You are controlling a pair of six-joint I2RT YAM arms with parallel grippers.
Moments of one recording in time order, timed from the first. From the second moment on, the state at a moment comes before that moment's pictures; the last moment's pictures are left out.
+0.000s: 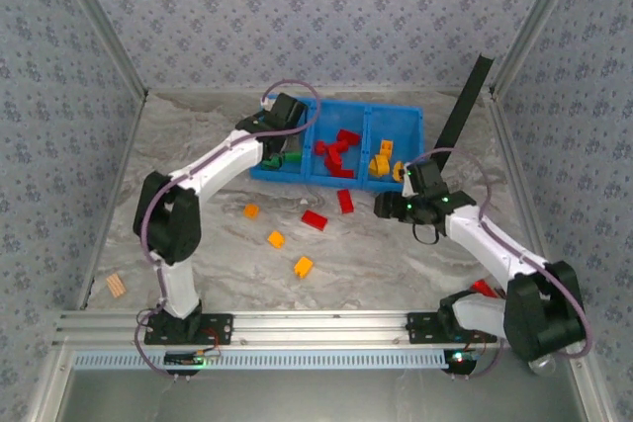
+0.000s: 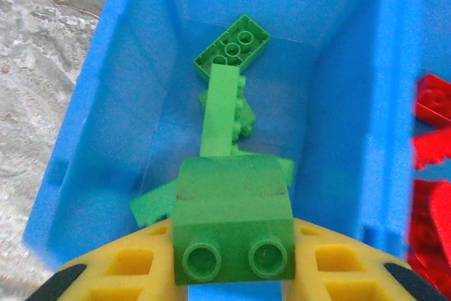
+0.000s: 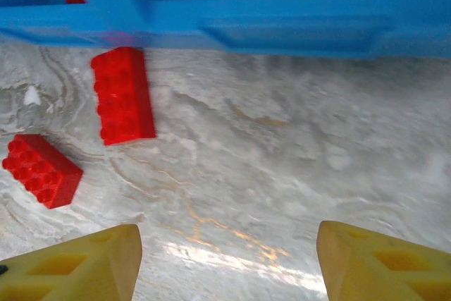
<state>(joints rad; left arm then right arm) -0.58 1.89 1.59 -0.65 -0.35 -0.57 0.35 1.23 0.73 -0.48 -0.17 0.42</state>
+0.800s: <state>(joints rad) -0.48 2.09 1.72 -0.66 -0.18 -0.52 0.55 1.62 1.03 -0.51 -0.02 0.34</state>
